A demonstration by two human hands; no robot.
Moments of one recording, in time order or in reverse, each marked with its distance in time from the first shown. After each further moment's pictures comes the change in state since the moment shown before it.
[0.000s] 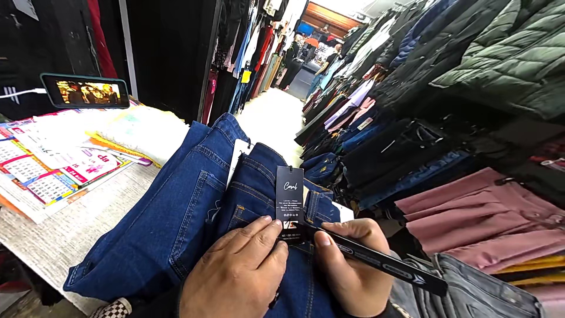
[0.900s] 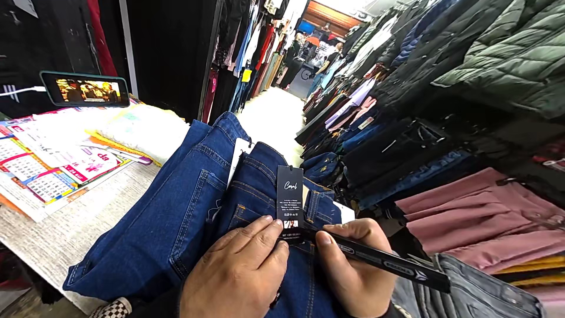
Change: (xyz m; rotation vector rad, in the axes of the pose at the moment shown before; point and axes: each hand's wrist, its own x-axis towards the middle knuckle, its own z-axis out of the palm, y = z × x) left_hand -0.001 0.000 0.001 0.002 0.005 0.002; right_hand -0.001 0.001 -0.002 -0.081 0.006 -0.010
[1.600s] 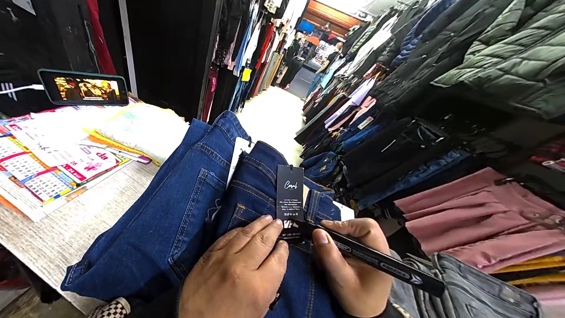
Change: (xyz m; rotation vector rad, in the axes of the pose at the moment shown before) left_hand 0.000 0.000 0.000 0.003 -0.001 0.002; right_hand 0.000 -0.004 0.002 0.079 -0.029 0.053
